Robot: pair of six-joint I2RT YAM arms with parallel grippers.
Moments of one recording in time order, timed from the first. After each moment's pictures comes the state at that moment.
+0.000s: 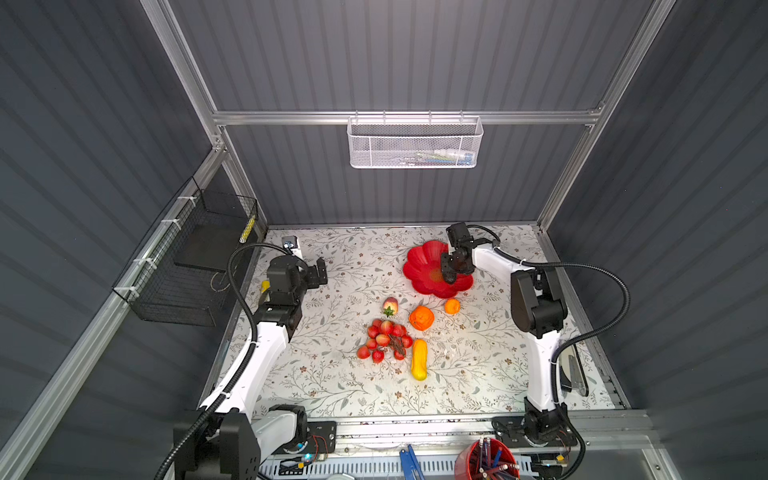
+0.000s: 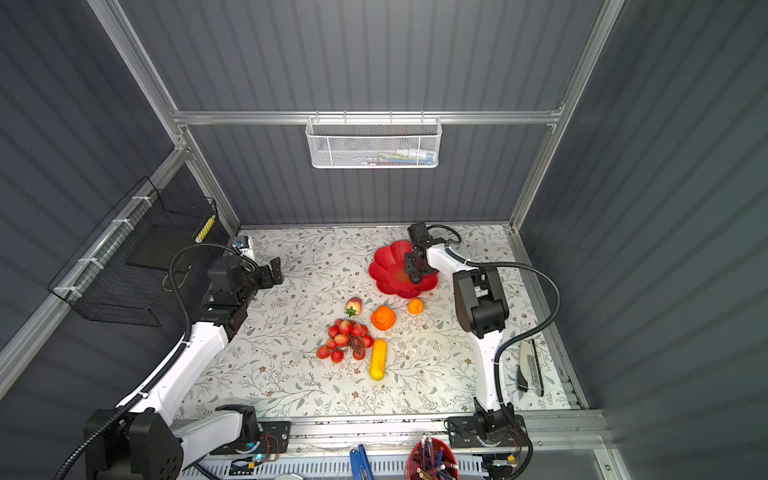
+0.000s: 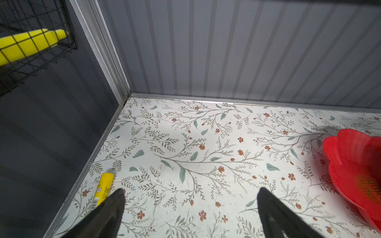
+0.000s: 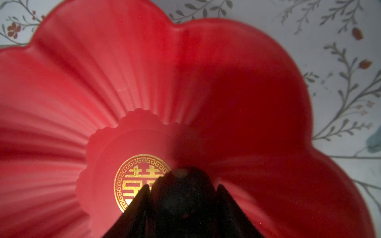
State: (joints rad) left arm -0.12 1.14 0.82 -0.05 -0.13 -0.06; right arm 0.32 2.21 1.71 -0.59 0.04 0.29
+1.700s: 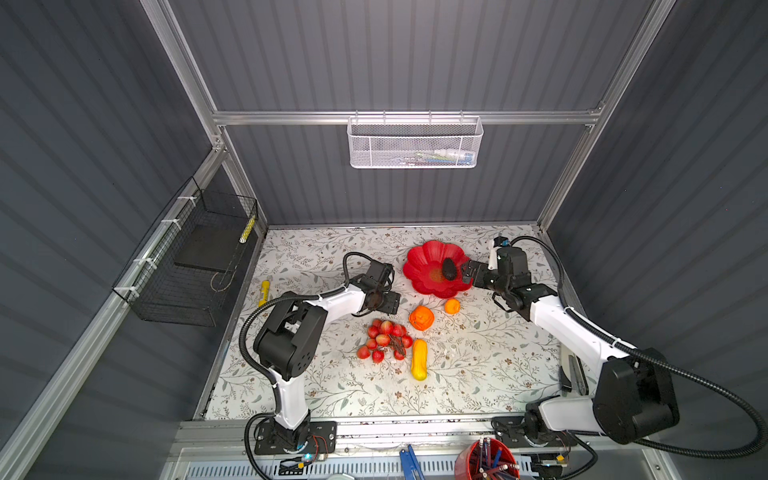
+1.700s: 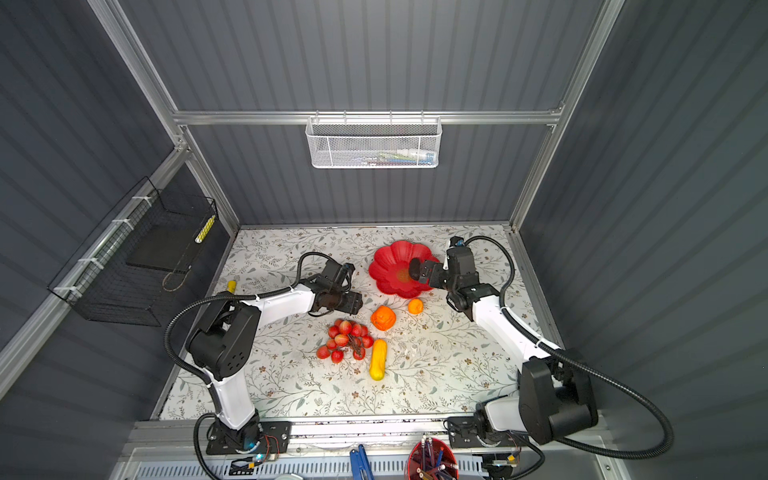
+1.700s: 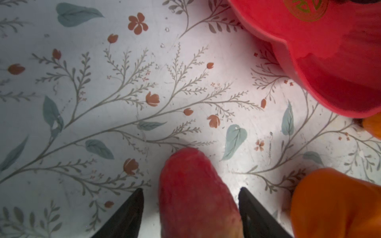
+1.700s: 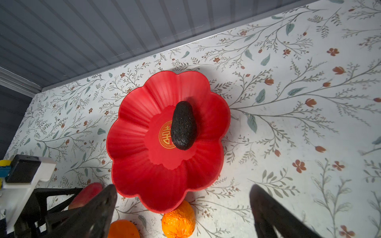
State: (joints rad) left arm -0.59 1.89 1.17 -0.30 0.07 -0.22; right arm 0.26 1.36 0.91 -0.16 0.00 0.40
